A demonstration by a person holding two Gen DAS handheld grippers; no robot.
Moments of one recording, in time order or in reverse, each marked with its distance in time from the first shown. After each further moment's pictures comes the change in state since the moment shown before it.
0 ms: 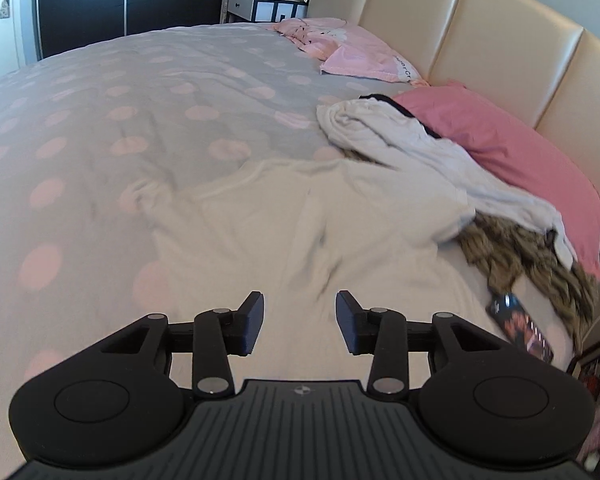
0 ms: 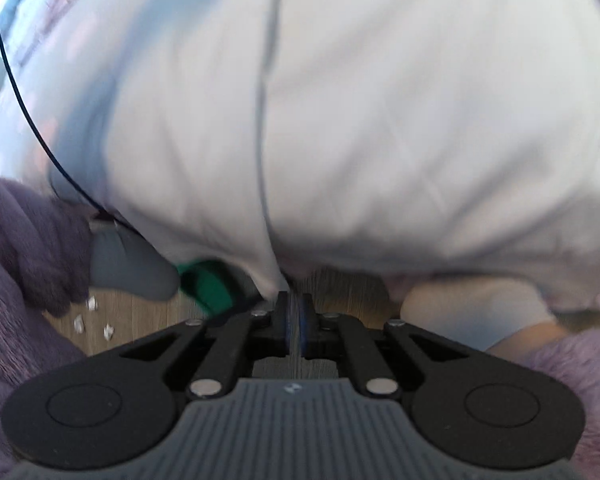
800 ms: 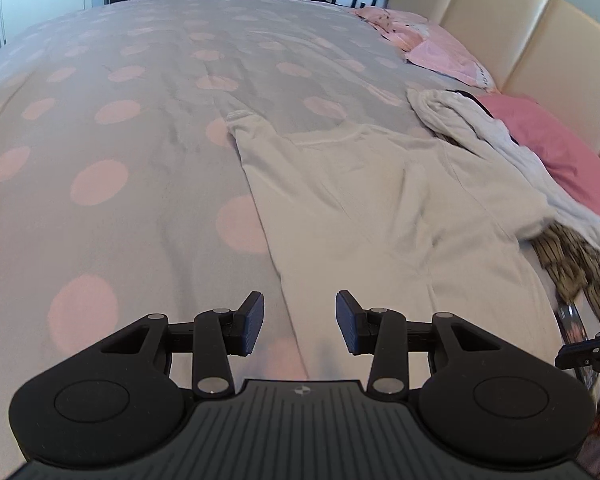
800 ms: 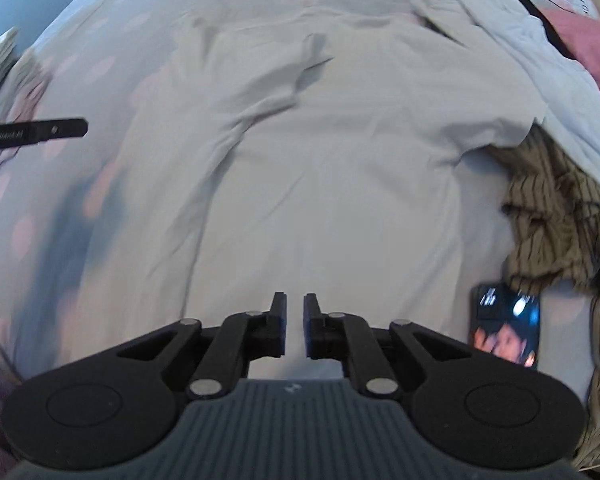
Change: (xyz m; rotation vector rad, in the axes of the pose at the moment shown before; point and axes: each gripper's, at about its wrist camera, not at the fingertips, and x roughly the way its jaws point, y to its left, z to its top) left arm 0.053 0.078 -0.018 -0.191 0.022 0.095; right arm -0.091 -0.058 0.213 -0.003 -0.230 -0.239
